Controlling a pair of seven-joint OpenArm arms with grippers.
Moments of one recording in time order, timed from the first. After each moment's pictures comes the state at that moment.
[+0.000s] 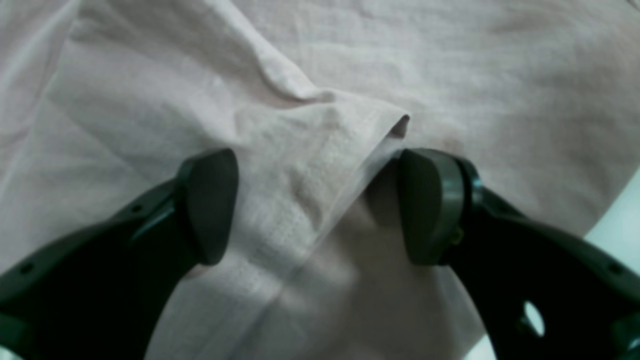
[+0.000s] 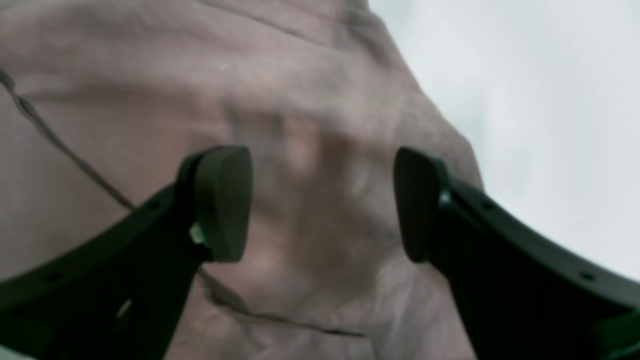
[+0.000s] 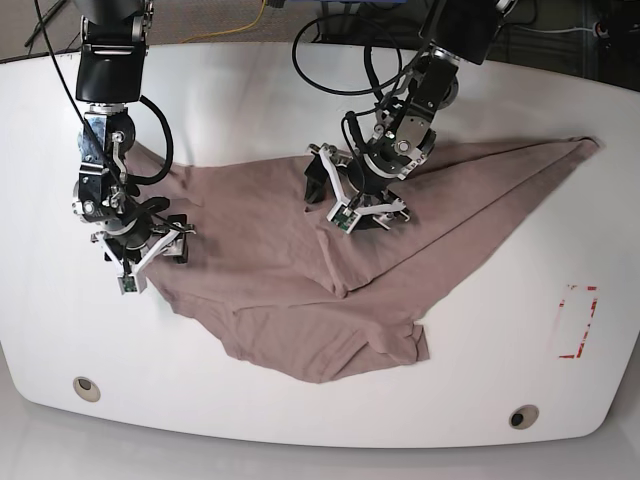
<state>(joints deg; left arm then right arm) -0.3 -1.5 23.3 78.7 3.0 -11.7 23.6 8.9 20.4 6.4 76.7 21.3 16.2 -44.2</state>
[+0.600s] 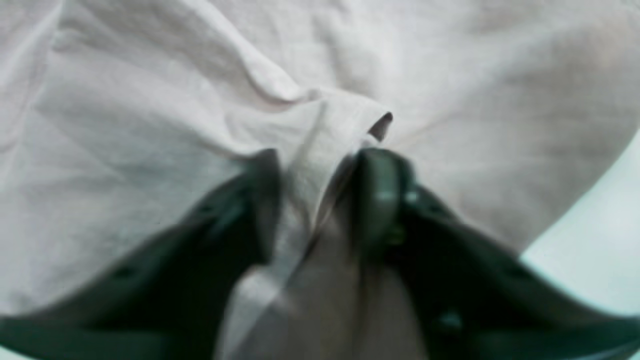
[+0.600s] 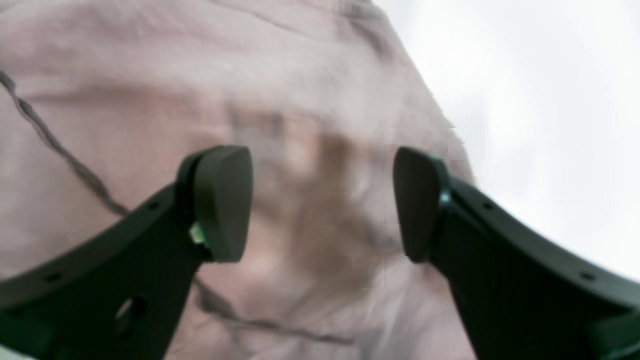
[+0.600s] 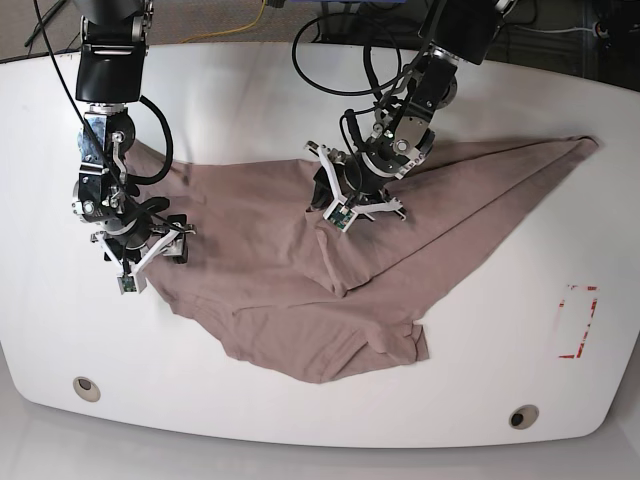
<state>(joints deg) -0.9 -1.6 23.4 78.5 3.2 -12.0 23.7 8.9 20.4 6.4 76.7 21.3 16.2 -44.3</state>
